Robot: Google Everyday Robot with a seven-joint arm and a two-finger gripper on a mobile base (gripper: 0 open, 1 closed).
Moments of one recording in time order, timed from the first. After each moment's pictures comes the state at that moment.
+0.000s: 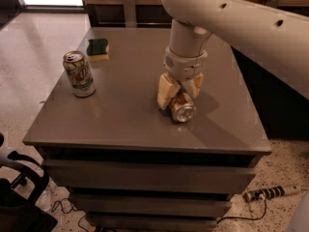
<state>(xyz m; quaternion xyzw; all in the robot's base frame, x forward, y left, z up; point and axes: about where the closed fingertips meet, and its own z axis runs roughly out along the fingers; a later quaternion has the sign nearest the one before) 0.560 -0.076 0.828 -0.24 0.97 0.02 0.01</state>
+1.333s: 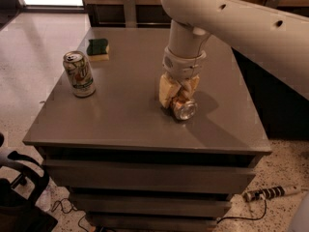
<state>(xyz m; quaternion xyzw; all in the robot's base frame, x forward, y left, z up) 0.562 -0.073 0.827 -0.24 0.97 0.03 0.02</state>
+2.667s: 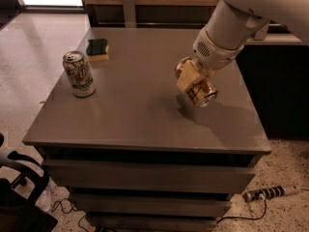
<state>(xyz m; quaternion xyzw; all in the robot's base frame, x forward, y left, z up) 0.559 -0.110 0.882 -0.28 0.94 0.08 0.15</state>
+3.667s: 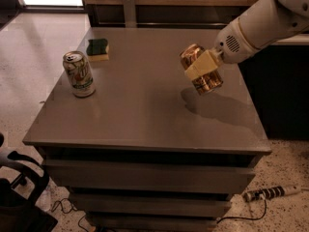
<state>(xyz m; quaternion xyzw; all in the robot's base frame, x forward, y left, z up) 0.578 -0.124 0.908 -0.36 0.88 0.19 0.26</state>
